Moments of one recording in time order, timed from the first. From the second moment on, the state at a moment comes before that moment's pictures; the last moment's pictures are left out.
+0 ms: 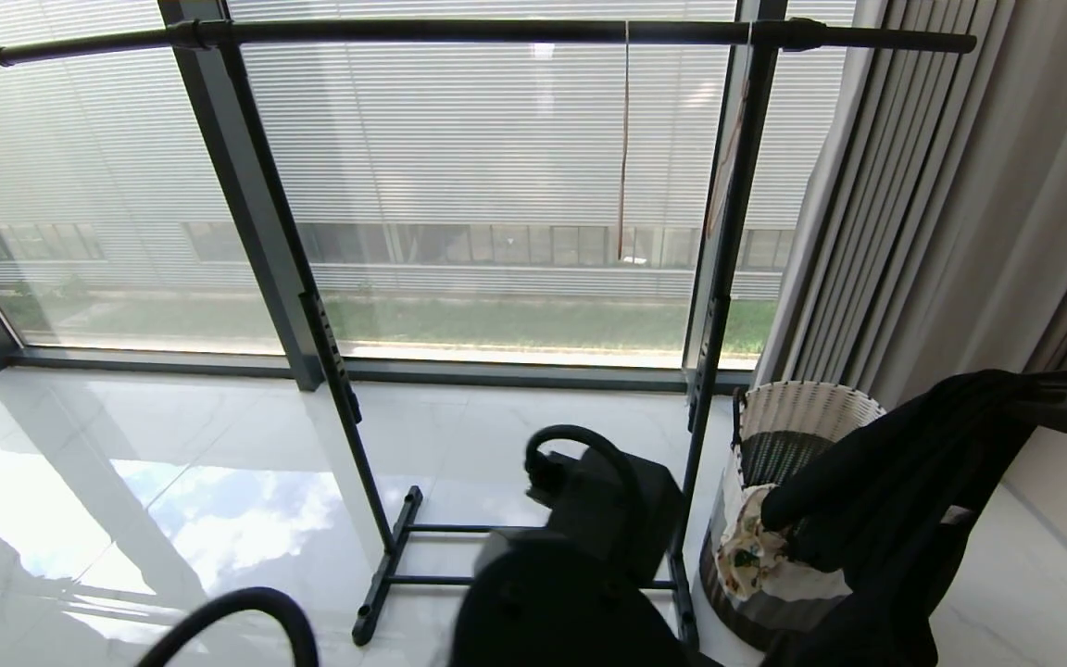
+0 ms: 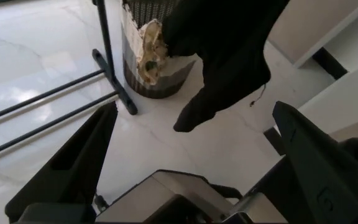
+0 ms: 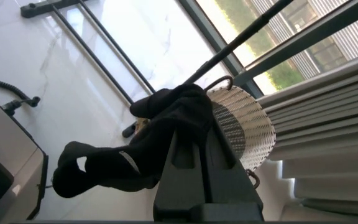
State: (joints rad) left arm -1.23 1.71 -0.84 -0.40 0.38 -0.39; right arm 0.34 1.14 -0.96 0.25 0.20 -0.59
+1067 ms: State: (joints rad) left arm -1.22 2.27 -1.32 -0.44 0.54 -0.45; right arm 0.45 1.09 -0.92 0.25 0.20 -0.56
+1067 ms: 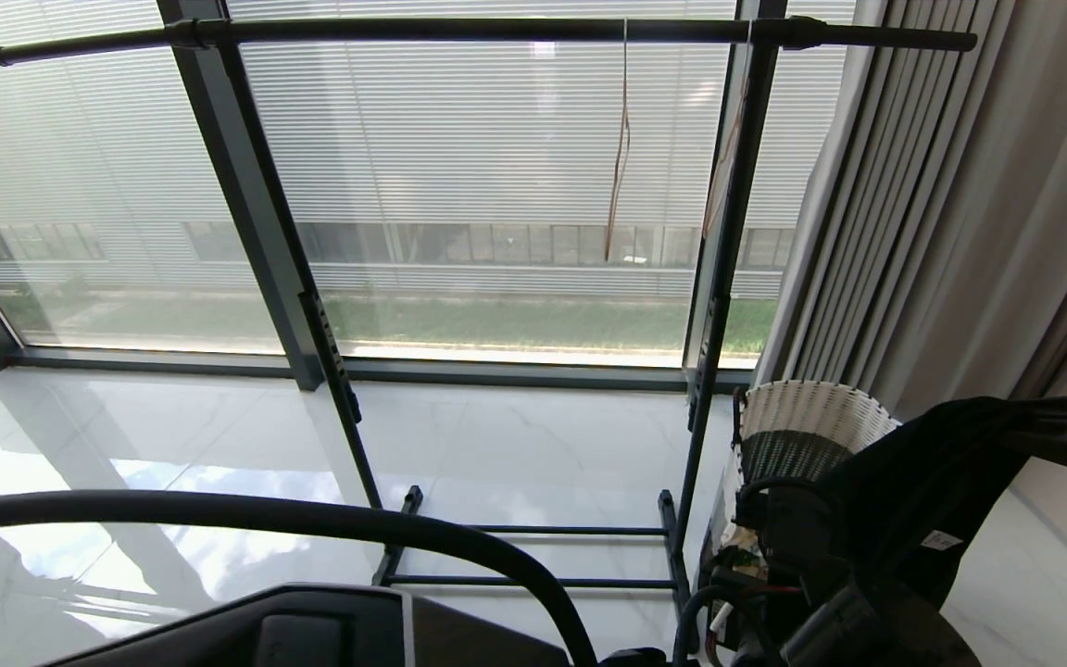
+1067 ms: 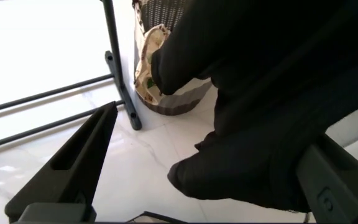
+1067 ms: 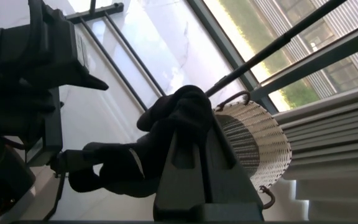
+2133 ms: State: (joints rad) left arm -1.19 2.24 -1.13 -0.46 0.65 -0.53; right arm 0.47 1.14 -0.90 0.24 0.20 -0.55
